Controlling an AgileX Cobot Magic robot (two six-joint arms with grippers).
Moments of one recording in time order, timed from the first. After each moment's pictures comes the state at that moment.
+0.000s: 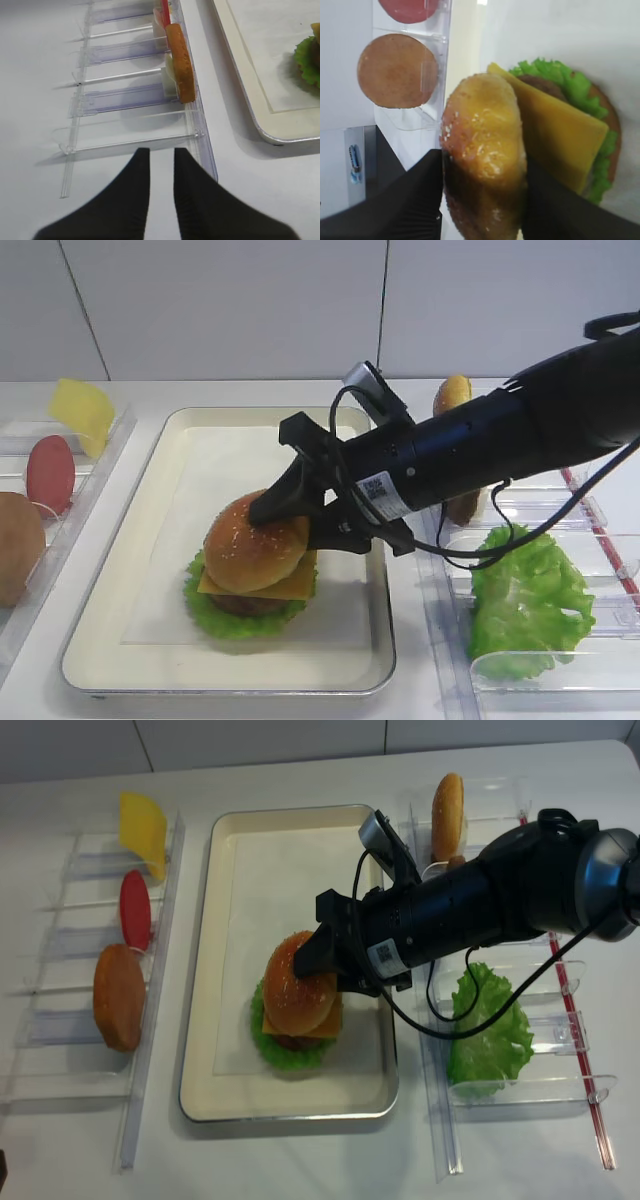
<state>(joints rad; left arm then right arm) -0.05 -0.02 -0.49 0.08 1.18 0.00 0.45 1.76 -0.90 1.59 0.83 -0.78</state>
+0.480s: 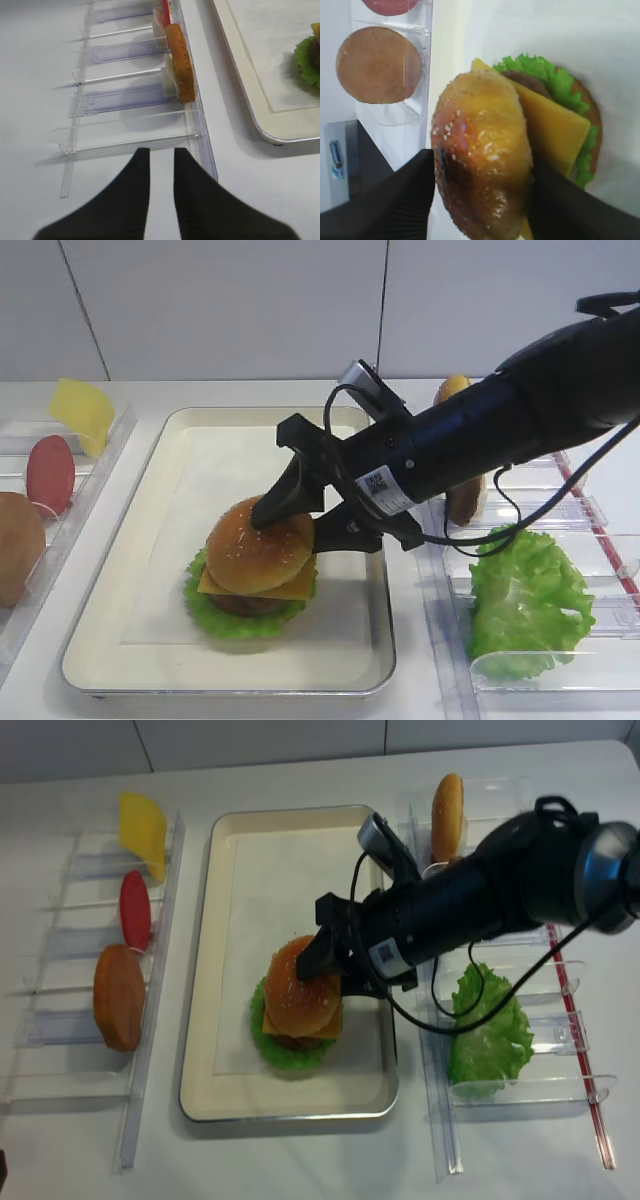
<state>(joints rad) -0.05 -0.02 -0.49 0.08 1.18 0.00 0.45 1.76 -0.95 1.44 0.82 -0.65</state>
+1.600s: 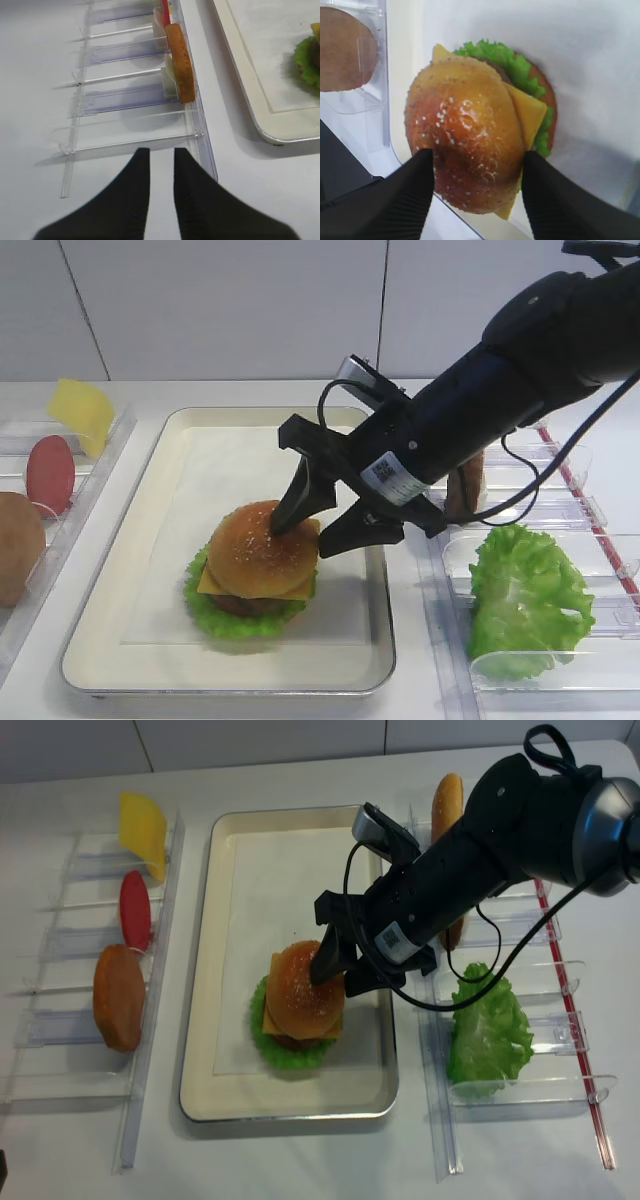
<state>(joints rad) -0.05 -0.02 -0.49 0.08 1.18 0.00 0.45 1.77 -1.06 1.09 0.86 -0.34</state>
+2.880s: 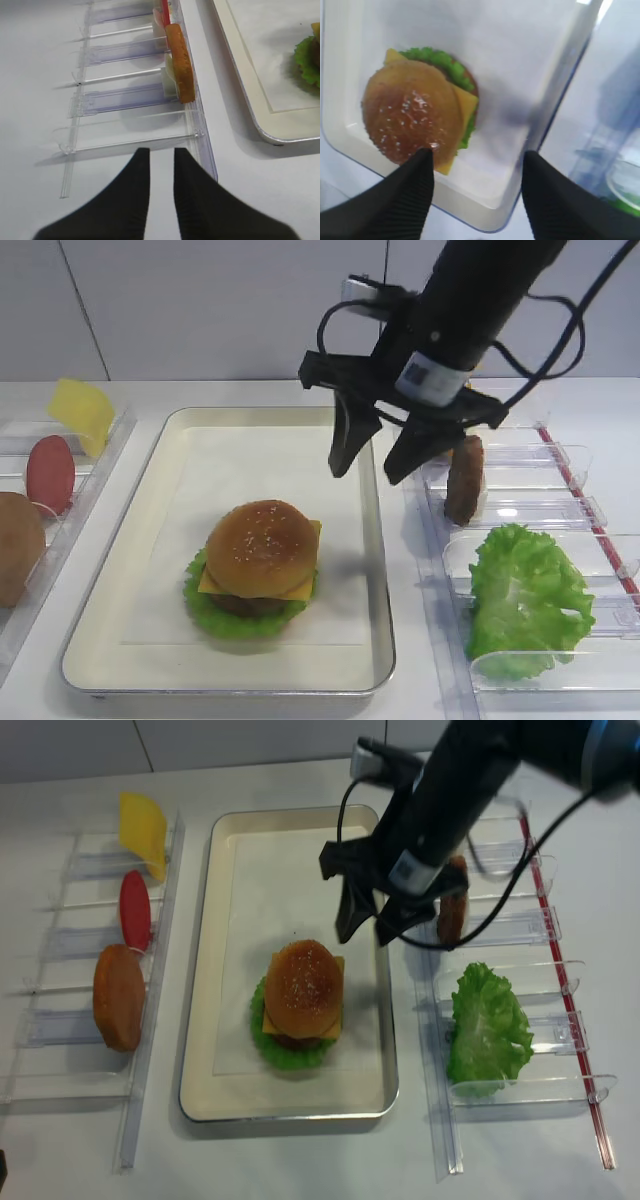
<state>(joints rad) -0.05 -0.02 -0.49 0.08 1.18 0.00 0.45 1.77 -1.43 0.53 1.17 0.07</state>
